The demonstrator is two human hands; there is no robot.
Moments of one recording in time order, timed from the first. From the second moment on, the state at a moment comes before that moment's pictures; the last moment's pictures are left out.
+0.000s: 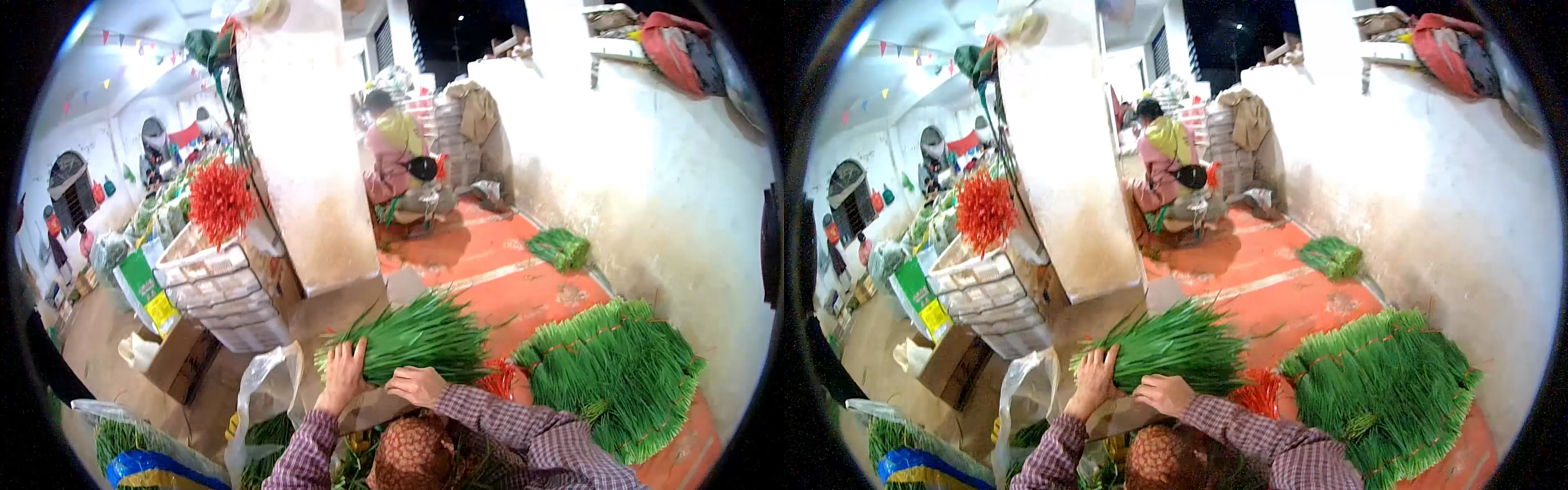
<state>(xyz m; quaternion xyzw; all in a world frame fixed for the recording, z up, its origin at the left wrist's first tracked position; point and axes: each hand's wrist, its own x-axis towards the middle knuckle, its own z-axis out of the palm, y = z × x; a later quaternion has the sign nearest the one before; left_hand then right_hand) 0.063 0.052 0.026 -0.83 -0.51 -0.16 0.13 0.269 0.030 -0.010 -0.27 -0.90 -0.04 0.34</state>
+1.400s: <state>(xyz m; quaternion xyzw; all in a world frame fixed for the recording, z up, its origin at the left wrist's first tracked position) 0.055 0.149 0.010 -0.76 -0.63 -0.05 -0.13 0.241 0.099 0.003 -0.35 -0.83 0.14 0.42</state>
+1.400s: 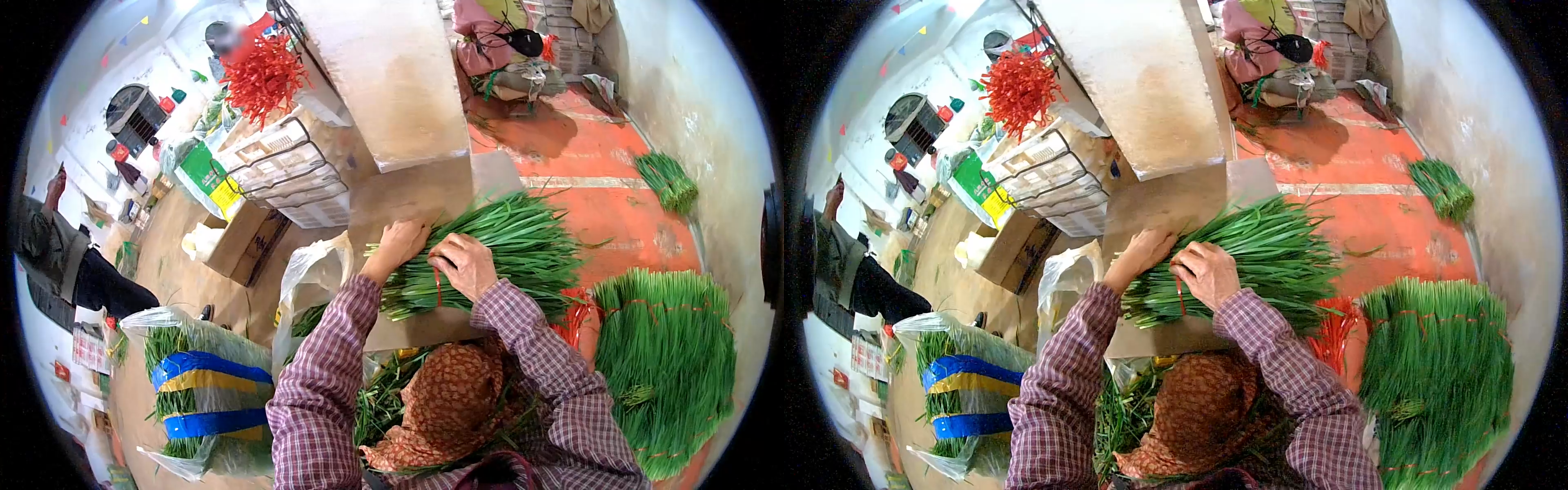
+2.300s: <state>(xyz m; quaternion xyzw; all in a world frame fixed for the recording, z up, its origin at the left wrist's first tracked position) 0.007 0.146 0.070 -0.69 -0.71 0.03 -0.16 0.257 0.104 0.009 -0.25 -0.90 0.25 0.26</state>
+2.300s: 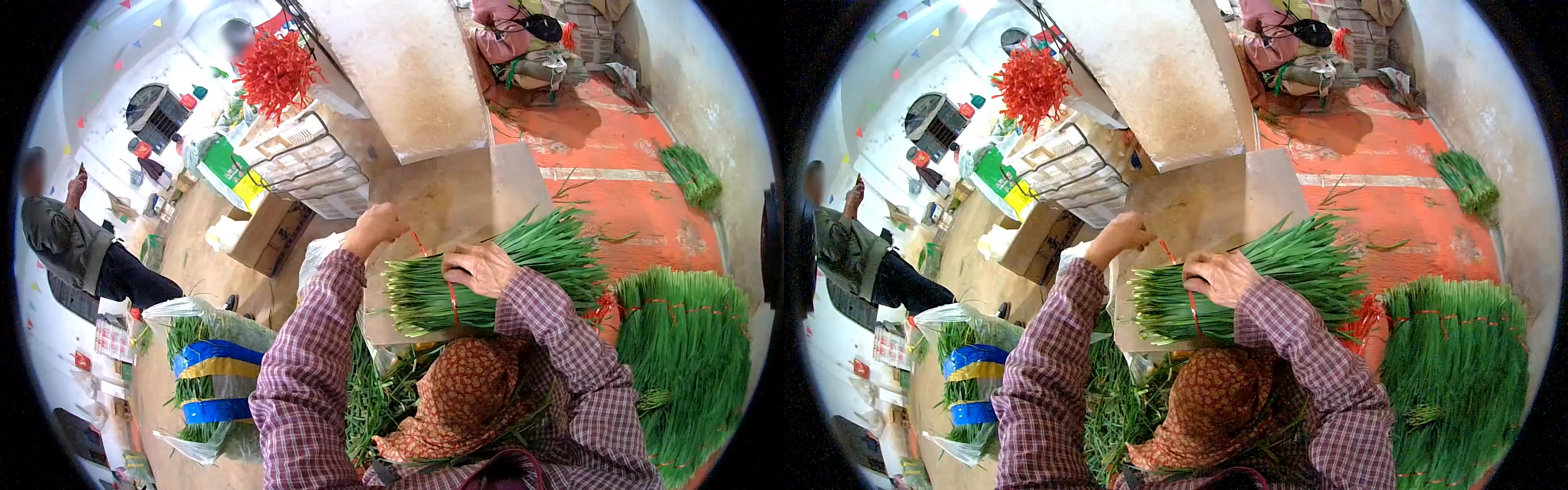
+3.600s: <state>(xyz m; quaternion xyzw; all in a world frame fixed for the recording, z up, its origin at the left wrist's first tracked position) 0.030 0.144 0.030 -0.60 -0.69 -0.21 -0.35 0.261 0.095 0.014 -0.28 -0.91 0.20 0.22</state>
